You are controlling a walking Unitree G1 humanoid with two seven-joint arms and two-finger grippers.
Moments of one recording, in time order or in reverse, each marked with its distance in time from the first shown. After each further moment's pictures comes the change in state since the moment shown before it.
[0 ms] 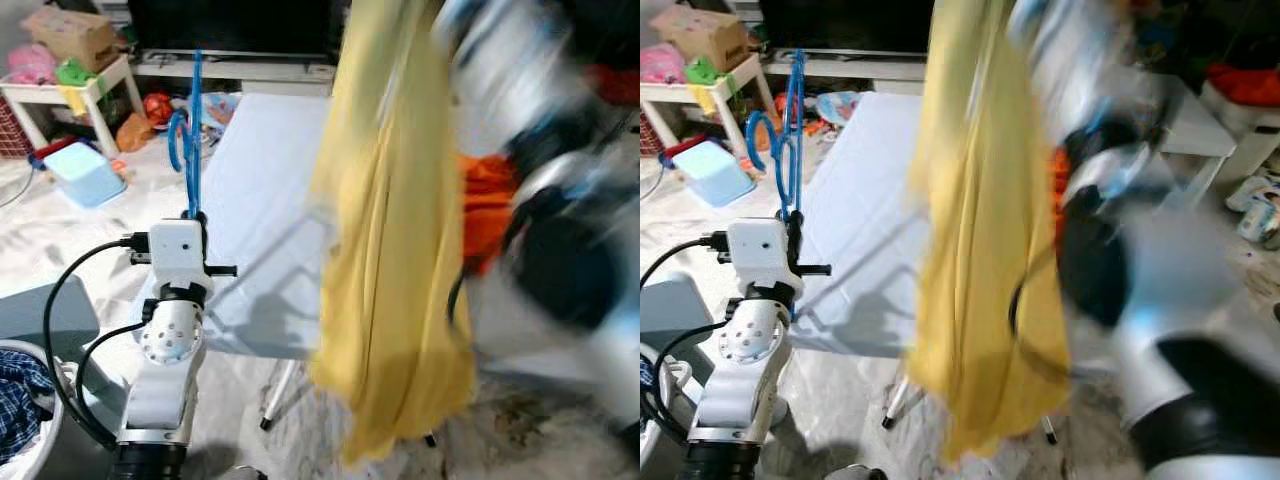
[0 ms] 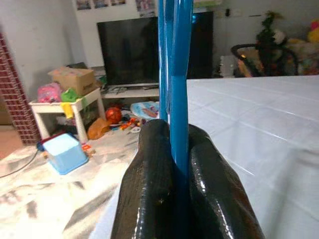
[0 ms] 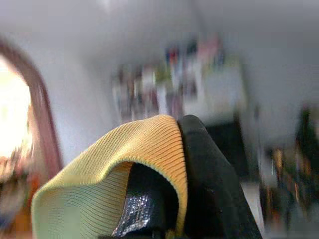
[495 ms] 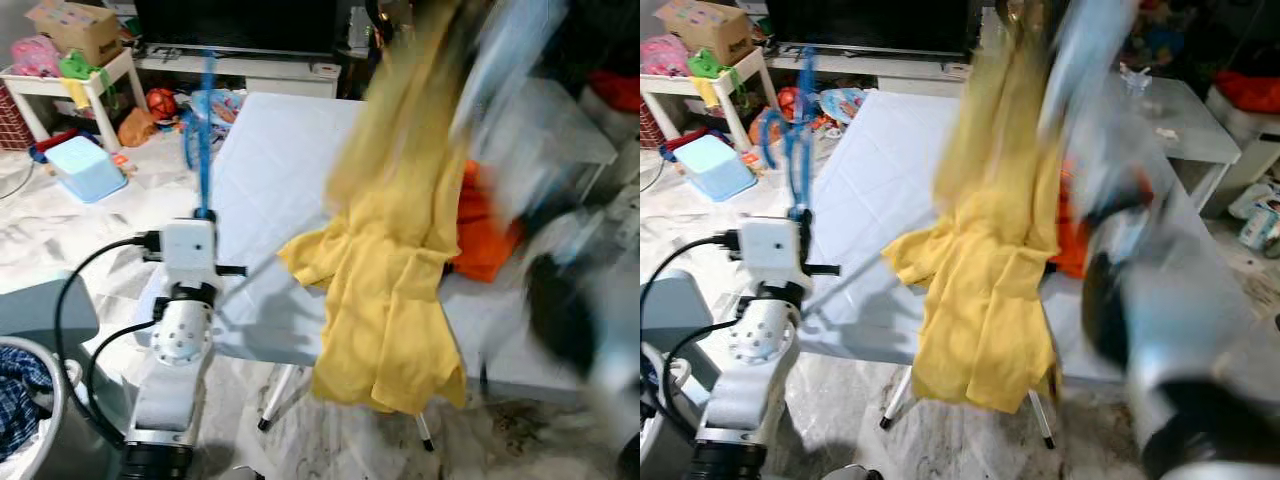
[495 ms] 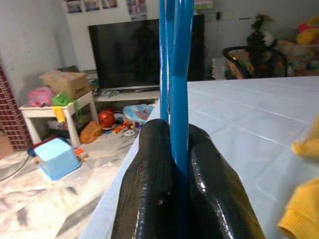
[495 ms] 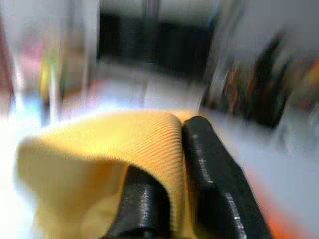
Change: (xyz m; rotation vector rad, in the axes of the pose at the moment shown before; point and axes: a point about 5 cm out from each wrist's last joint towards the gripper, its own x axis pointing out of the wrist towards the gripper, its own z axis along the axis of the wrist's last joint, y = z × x) left arm -0.002 -0.016 0.003 0.008 -0.019 -0.056; right arm -0.114 -0.080 -0.153 -0.393 0.649 -0.023
